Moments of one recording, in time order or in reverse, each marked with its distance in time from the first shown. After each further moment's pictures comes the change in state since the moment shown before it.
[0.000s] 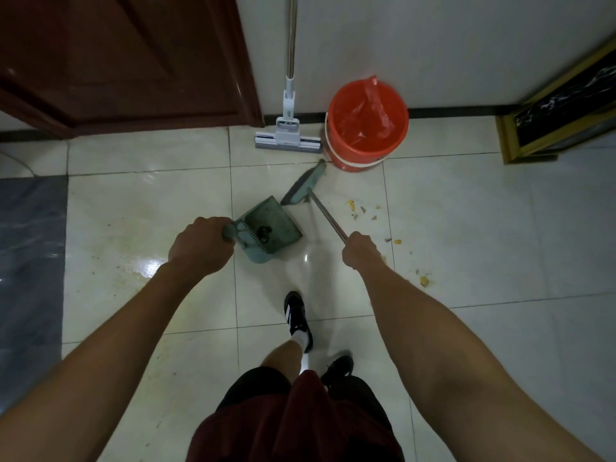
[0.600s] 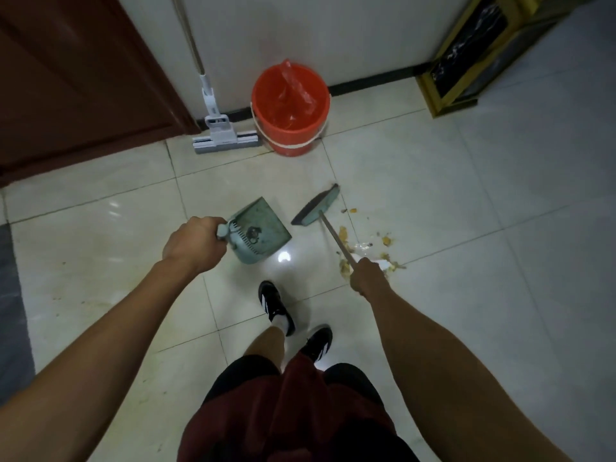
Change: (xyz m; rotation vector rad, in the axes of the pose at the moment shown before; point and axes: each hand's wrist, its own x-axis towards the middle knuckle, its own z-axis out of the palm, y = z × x) left_hand -0.066 0.107 0.064 0.190 -0.033 0.156; right_hand -0.092 0.213 0.064 0.234 0.005 0.235
